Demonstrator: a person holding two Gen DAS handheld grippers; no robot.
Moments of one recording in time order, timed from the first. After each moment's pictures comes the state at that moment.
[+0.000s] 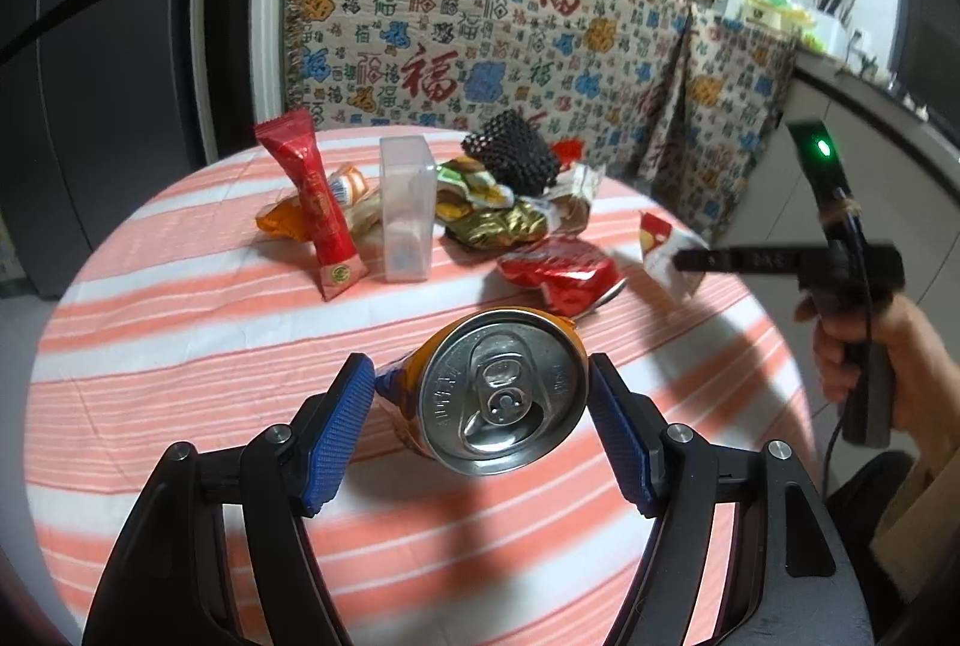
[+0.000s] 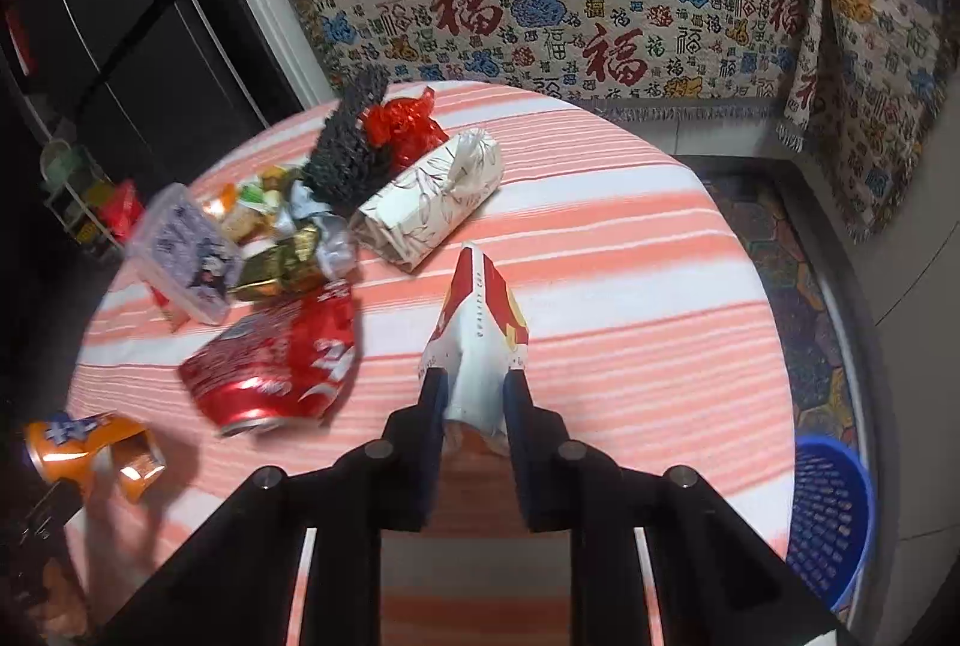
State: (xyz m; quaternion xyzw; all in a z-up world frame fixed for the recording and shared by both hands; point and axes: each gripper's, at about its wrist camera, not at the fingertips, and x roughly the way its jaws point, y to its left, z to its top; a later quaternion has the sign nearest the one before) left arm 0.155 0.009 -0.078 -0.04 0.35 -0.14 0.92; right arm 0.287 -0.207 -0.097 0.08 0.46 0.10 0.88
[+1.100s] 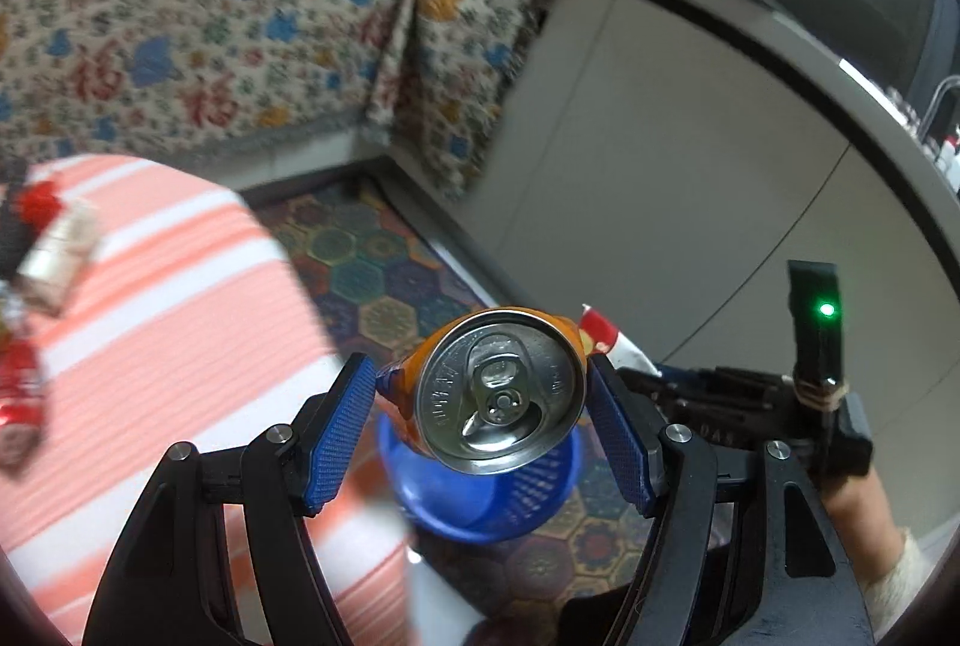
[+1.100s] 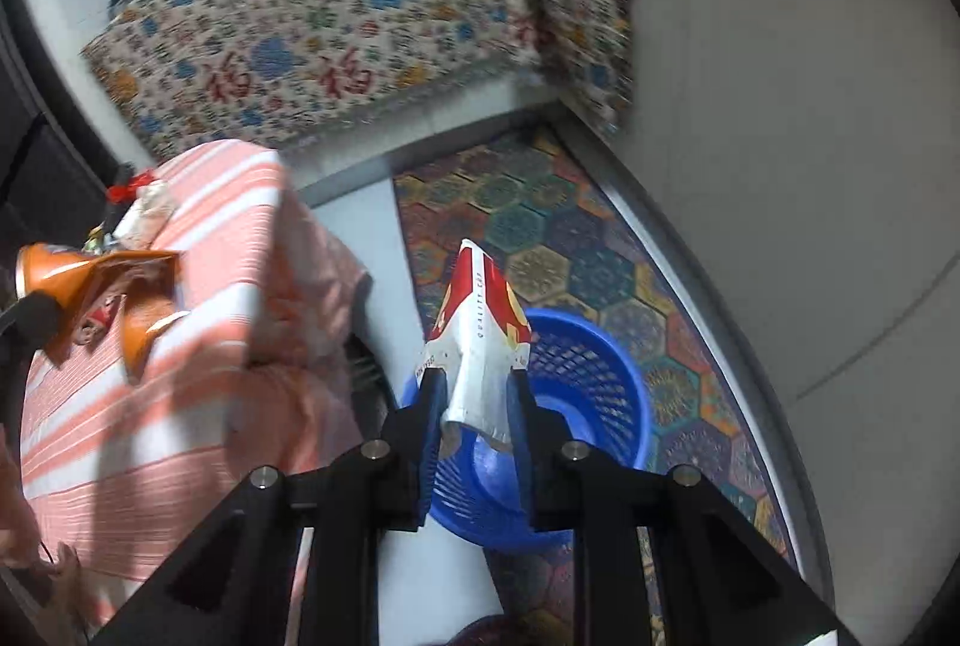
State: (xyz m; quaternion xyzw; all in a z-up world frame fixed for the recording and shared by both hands) left arm 0.192 -0.334 -0.078 -0.01 0.41 -0.36 0.84; right arm 0.135 -0.466 -0.121 0.15 0.45 -0.08 0.87
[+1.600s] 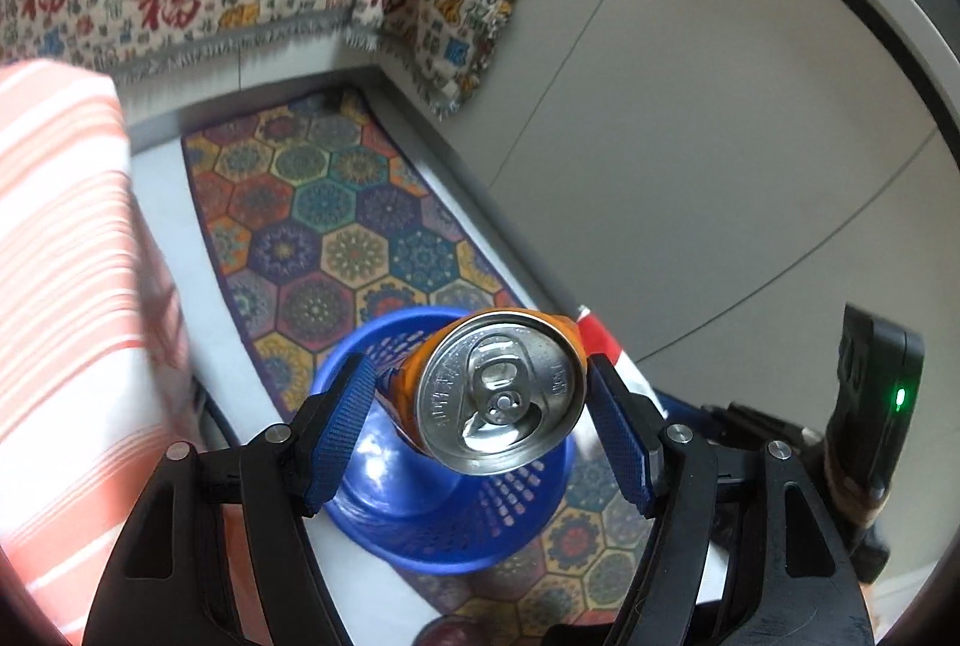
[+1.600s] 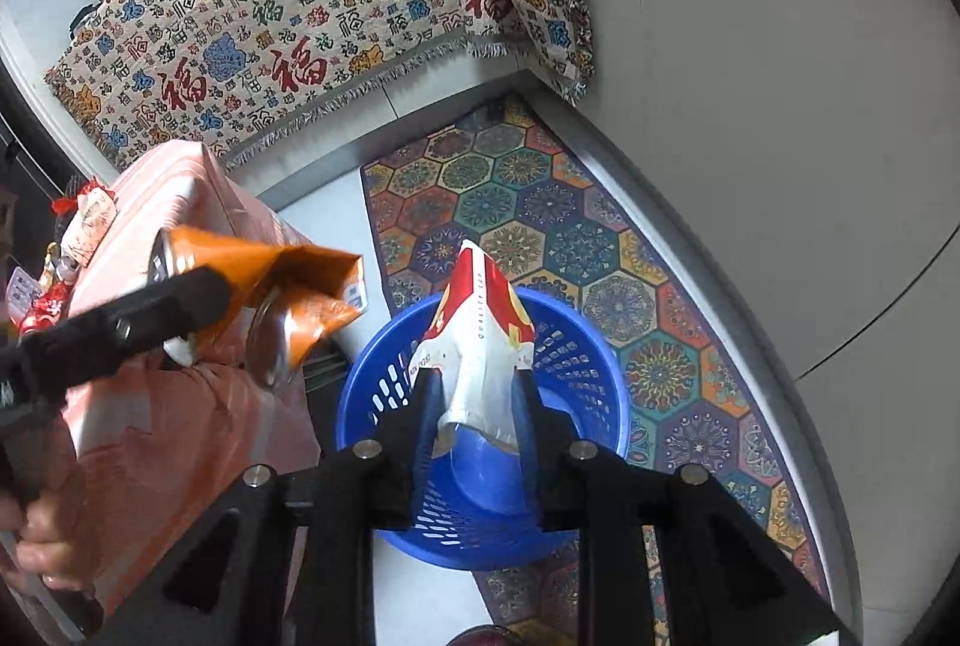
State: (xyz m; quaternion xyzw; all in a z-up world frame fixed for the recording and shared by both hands) left arm 0.229 -0.410 -0.164 -0.02 0.50 -0.34 0.80; right arm 0.141 -0.511 -0.191 0.18 0.46 -0.09 0.87
